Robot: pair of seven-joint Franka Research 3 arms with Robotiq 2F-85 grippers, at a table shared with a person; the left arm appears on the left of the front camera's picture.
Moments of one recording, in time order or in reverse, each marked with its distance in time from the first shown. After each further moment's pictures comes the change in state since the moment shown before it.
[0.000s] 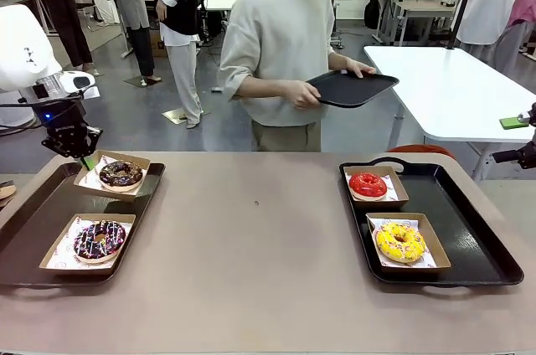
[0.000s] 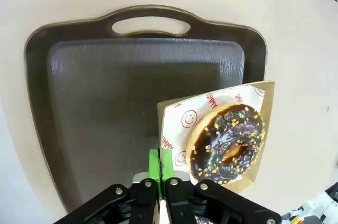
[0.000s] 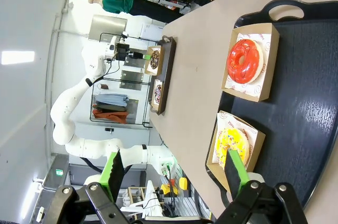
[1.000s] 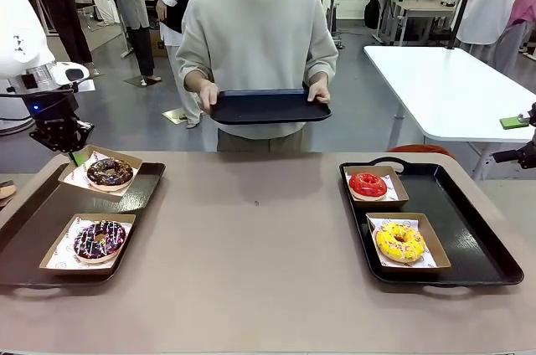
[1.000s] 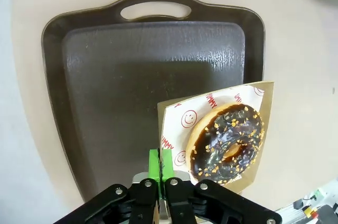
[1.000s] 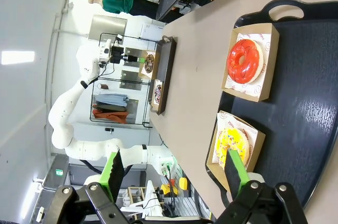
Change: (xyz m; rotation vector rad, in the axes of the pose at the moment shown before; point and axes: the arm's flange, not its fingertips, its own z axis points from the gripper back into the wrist) left arm -0.018 -0.001 0.028 0.054 0.011 -0.054; right arm 0.000 0.000 0.000 0.000 0.000 0.000
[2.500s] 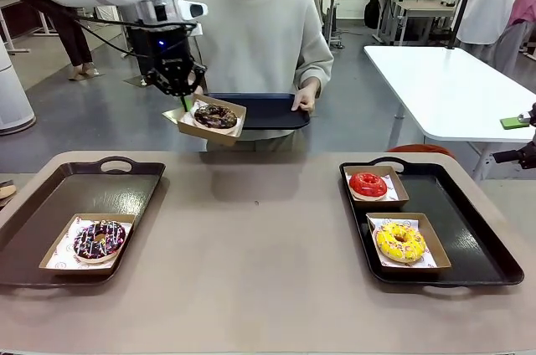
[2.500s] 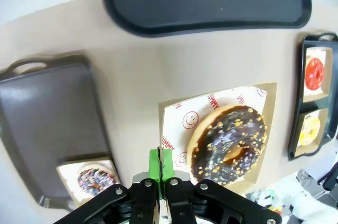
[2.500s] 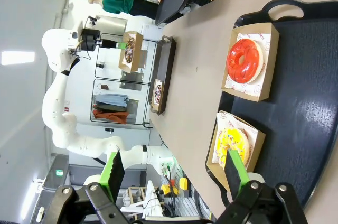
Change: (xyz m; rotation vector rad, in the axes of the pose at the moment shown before) left arm 0.045 -0.237 0.104 -0.033 -0.005 -0.069; right arm -0.001 0.000 0.000 0.000 -0.001 -0.001
